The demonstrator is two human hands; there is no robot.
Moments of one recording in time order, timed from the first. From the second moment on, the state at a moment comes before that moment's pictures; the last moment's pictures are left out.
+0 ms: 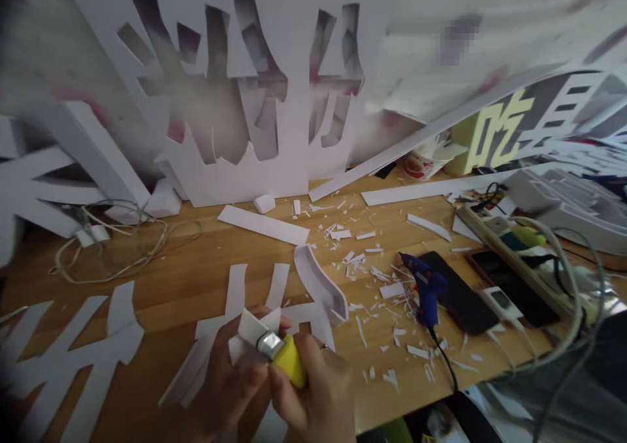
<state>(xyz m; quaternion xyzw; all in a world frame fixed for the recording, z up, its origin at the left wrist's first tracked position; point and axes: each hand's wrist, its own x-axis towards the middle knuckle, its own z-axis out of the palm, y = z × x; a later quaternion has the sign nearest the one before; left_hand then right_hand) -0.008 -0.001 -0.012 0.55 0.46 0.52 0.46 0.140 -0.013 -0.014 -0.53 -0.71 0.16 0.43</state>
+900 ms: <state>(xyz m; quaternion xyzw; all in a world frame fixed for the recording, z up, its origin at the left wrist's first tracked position) -0.005 0.001 -0.004 0.30 0.45 0.46 0.70 0.206 0.008 -0.023 -0.83 -0.43 0.16 0.30</state>
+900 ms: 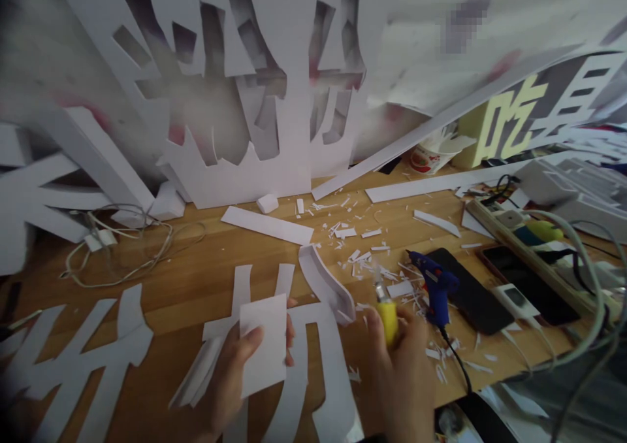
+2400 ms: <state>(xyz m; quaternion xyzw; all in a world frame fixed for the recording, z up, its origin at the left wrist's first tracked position) 0.013 0.106 -0.033 0.40 0.63 0.47 0.46 0.154 -0.036 -0.082 -0.62 -0.72 0.05 0.31</state>
